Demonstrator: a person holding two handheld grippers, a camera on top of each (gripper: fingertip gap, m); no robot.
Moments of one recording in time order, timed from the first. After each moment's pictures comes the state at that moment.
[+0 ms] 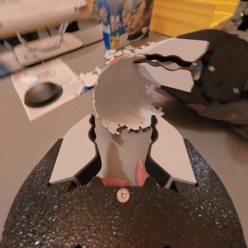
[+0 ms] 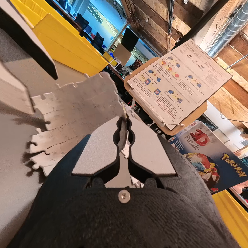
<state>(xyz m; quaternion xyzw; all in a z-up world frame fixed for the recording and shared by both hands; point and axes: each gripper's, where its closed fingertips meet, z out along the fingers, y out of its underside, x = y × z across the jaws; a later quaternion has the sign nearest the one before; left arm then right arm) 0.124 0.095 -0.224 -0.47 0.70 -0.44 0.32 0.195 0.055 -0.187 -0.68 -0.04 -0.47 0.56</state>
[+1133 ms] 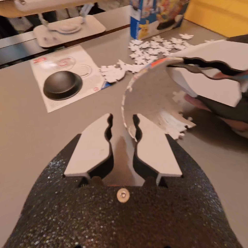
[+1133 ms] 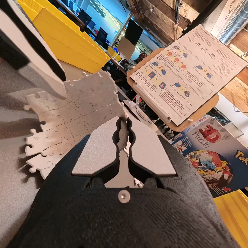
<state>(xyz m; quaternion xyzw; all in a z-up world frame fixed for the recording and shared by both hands) 0.158 0.127 -0.231 -0.54 0.67 -0.39 0.32 0.208 0.060 -0.192 -0.70 -0.02 -0.44 0.56</state>
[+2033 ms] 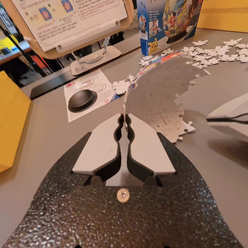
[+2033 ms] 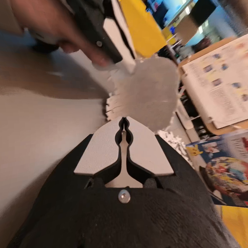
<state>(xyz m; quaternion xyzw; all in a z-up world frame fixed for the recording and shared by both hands) 0.154 0.118 -0.221 -0.50 0.65 -0.35 0.45 0.128 0.026 -0.235 -0.81 -0.13 -0.32 0.48</state>
